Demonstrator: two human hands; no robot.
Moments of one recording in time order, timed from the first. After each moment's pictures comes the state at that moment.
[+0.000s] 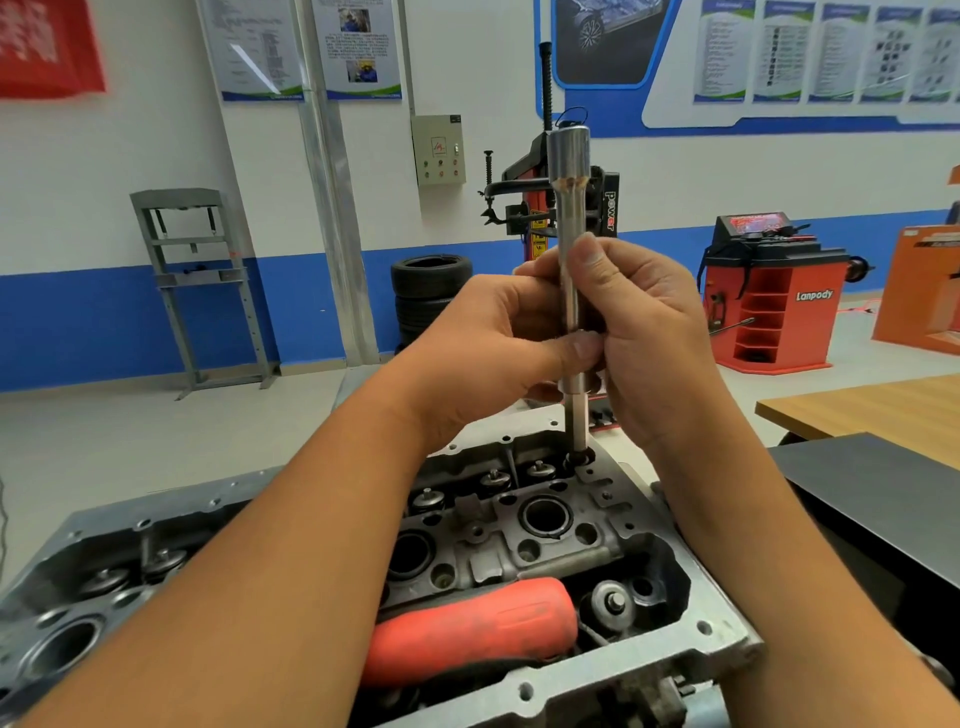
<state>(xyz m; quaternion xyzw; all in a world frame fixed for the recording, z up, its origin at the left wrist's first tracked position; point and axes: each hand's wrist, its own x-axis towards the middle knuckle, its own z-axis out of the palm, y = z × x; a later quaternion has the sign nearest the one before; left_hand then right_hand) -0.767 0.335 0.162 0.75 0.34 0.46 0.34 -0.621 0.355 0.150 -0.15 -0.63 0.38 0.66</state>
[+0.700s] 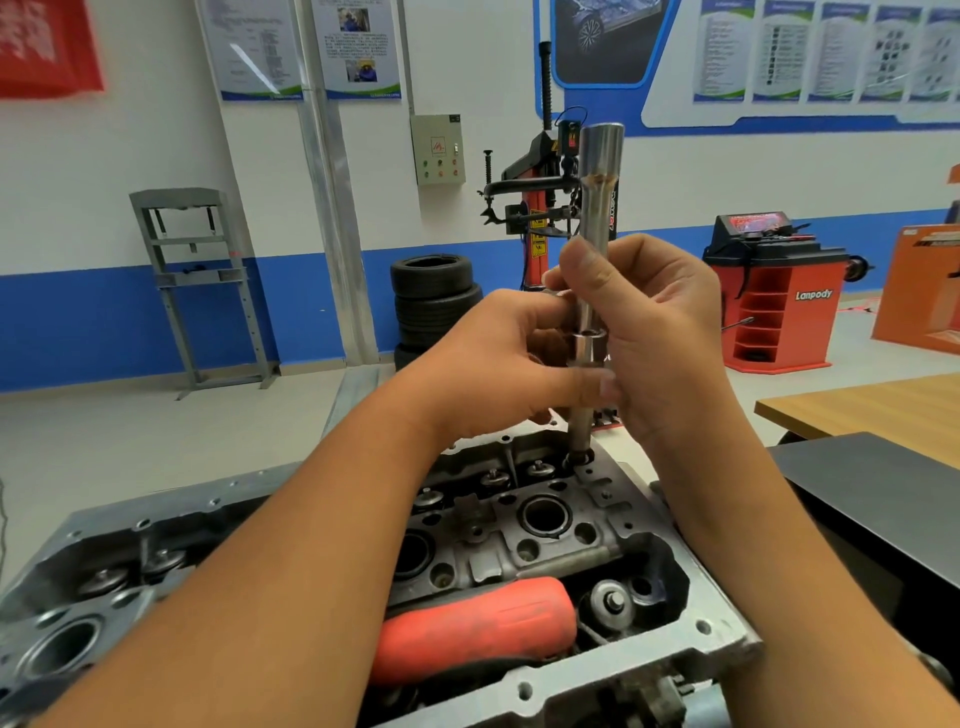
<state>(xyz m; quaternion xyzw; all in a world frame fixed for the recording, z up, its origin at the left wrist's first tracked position) -0.764 0.334 0.160 0.80 0.38 0.38 0.27 -0.620 0.359 0.146 -0.17 -0.60 0.33 0.71</state>
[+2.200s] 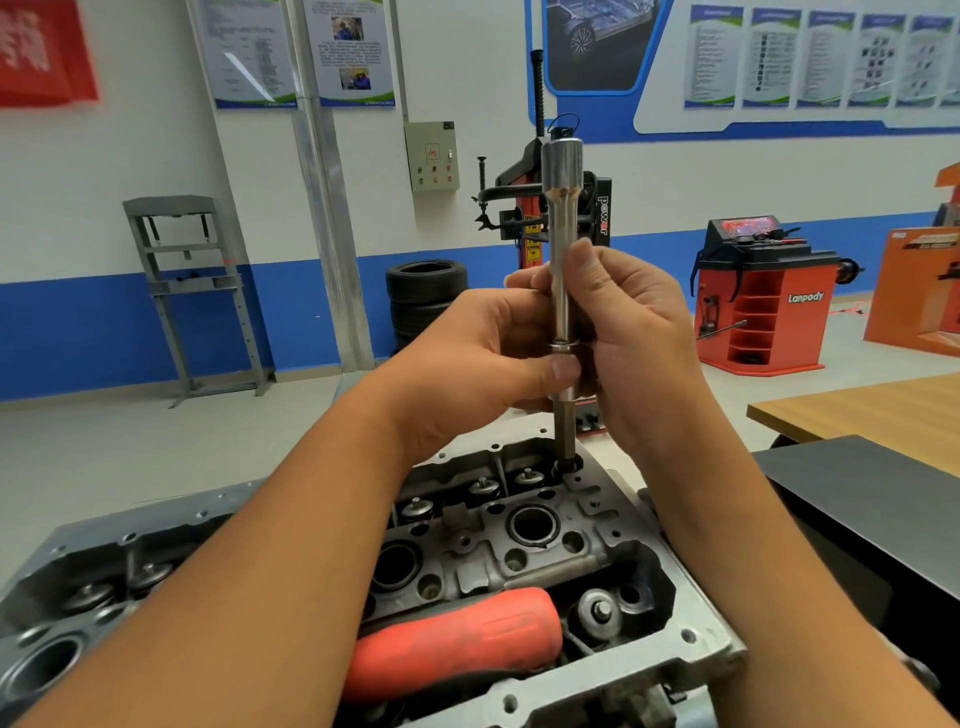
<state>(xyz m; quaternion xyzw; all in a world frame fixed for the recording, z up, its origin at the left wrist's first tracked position) -0.767 0.332 0.162 0.76 0.34 0.44 0.35 -0.620 0.359 0.149 -0.15 -0.62 0.41 0.66</state>
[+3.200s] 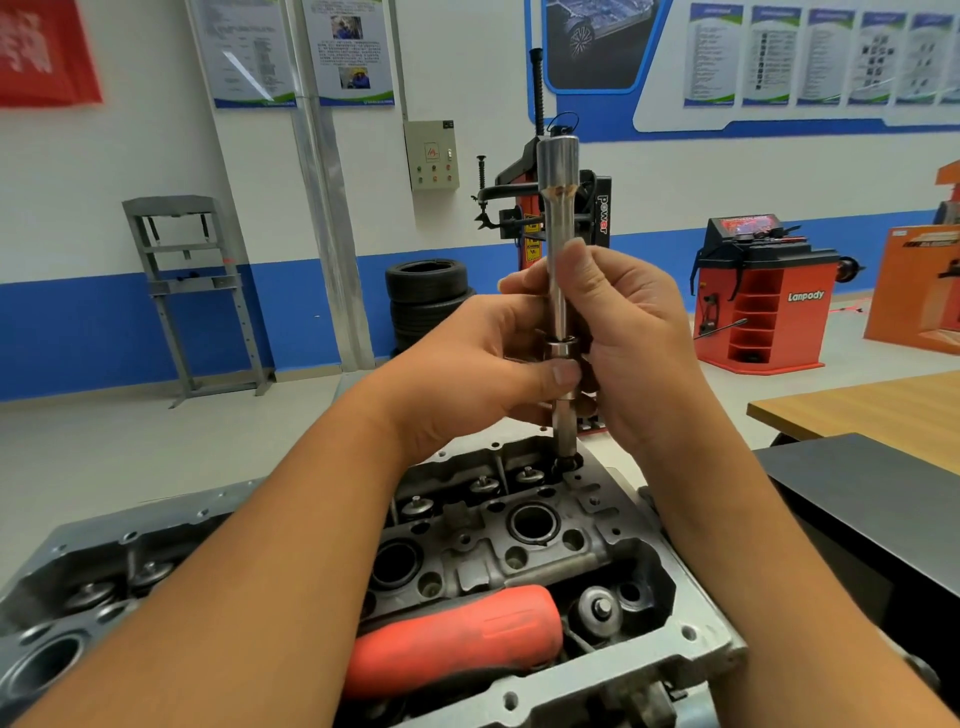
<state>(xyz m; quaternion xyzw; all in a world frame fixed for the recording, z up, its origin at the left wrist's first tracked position) -0.768 0.330 0.162 0.76 0.36 0.41 0.36 -0.620 0.359 0.149 -0.15 -0.63 0.40 0.65</state>
